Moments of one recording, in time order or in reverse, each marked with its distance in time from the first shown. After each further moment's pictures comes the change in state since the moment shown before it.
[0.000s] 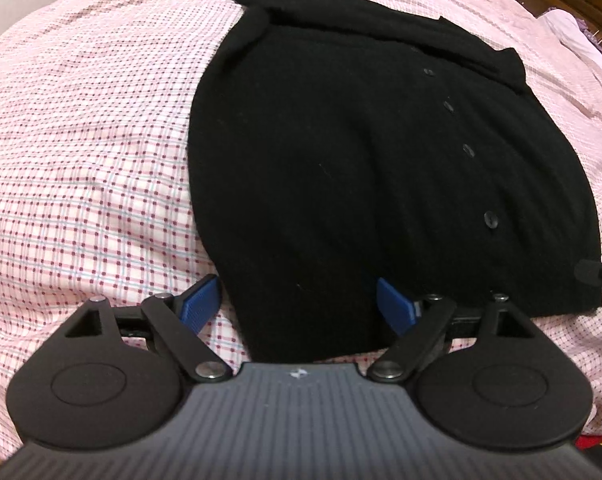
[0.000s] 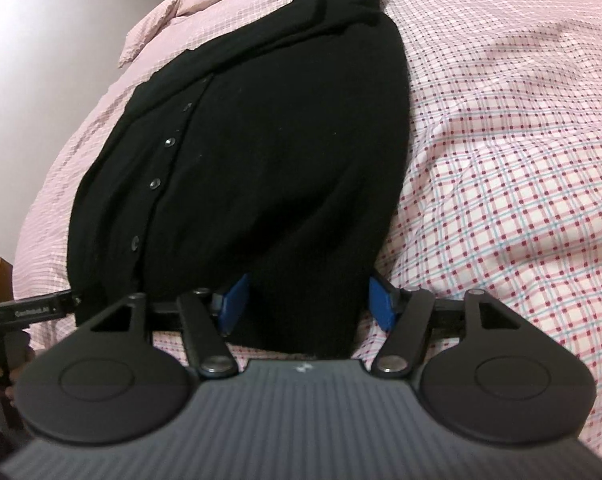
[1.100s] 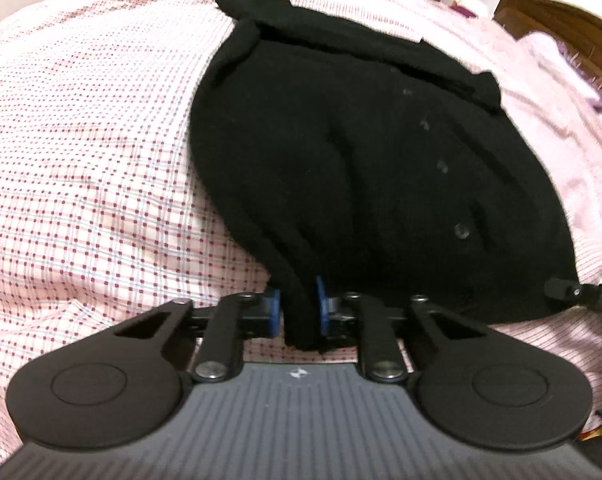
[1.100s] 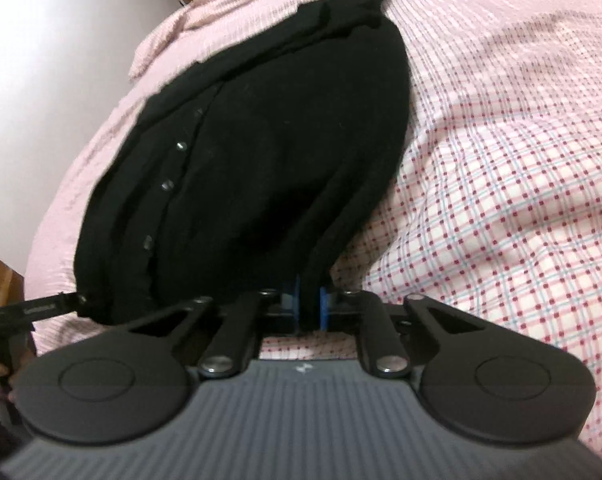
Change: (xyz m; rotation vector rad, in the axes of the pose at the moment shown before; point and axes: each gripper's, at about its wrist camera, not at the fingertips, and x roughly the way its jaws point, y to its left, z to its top) left arm -0.015 0.010 -0.003 -0.033 -0.059 -0.103; right arm -0.005 0.003 -0.018 0.031 -0.062 0.056
